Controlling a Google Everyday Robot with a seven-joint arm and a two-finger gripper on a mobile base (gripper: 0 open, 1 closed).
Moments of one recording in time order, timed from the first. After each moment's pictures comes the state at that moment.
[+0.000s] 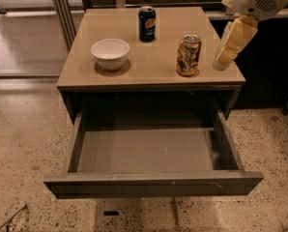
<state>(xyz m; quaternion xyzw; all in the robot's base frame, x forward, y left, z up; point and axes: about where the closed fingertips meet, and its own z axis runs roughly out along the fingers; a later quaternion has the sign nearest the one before) 0.577 -0.189 0.997 -0.60 0.76 -0.02 0.25</state>
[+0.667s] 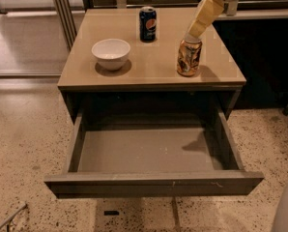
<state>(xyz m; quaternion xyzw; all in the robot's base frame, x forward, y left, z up) 0.678 -0.154 1.011 -0.56 0.76 -0.01 0.33</state>
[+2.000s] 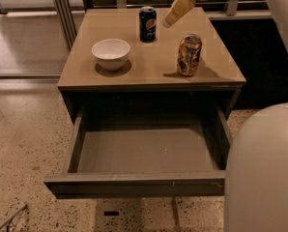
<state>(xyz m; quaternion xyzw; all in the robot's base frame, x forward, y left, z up) 0.782 -0.125 1.001 -0.48 0.77 0.00 0.41</state>
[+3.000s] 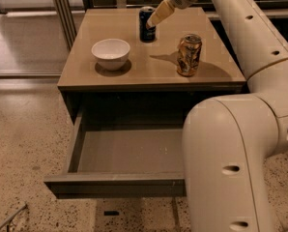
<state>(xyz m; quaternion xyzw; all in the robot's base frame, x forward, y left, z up) 0.881 -0.103 0.957 -0.41 0.79 -0.02 0.46</state>
